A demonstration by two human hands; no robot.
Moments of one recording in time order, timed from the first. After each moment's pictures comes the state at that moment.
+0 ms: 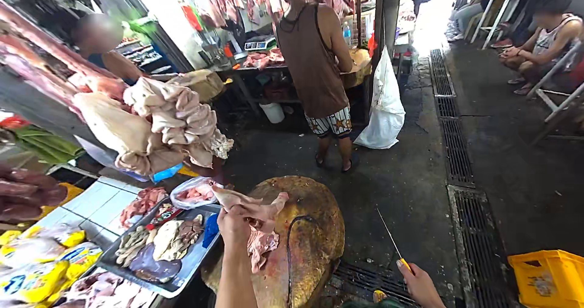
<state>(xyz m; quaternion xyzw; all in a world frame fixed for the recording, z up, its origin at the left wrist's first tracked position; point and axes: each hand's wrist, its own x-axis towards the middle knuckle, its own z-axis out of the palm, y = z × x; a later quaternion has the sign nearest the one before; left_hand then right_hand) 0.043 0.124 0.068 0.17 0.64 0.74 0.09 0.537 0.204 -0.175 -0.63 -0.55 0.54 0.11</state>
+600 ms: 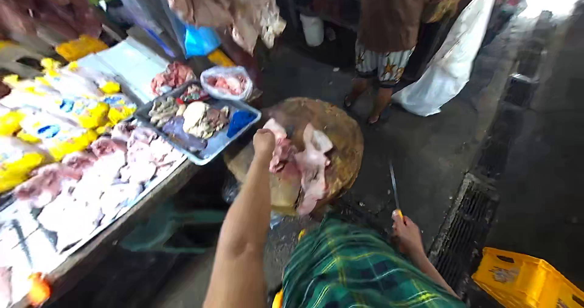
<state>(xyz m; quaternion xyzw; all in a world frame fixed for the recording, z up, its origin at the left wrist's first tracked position) 0.019 0.060 -0.025 0.09 0.88 0.43 0.18 0.515 0.177 -0.151 -0.60 -0.59 0.53 0.06</state>
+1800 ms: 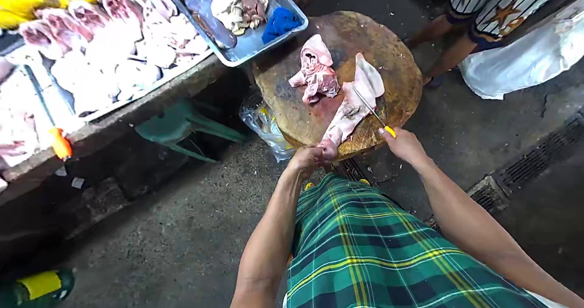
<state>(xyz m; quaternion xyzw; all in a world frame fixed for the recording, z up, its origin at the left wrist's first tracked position) 0.200 -0.065 -0.100 -0.11 0.61 0.65 0.45 0.303 0.227 -0.069 -0.33 -0.87 0.30 -0.19</state>
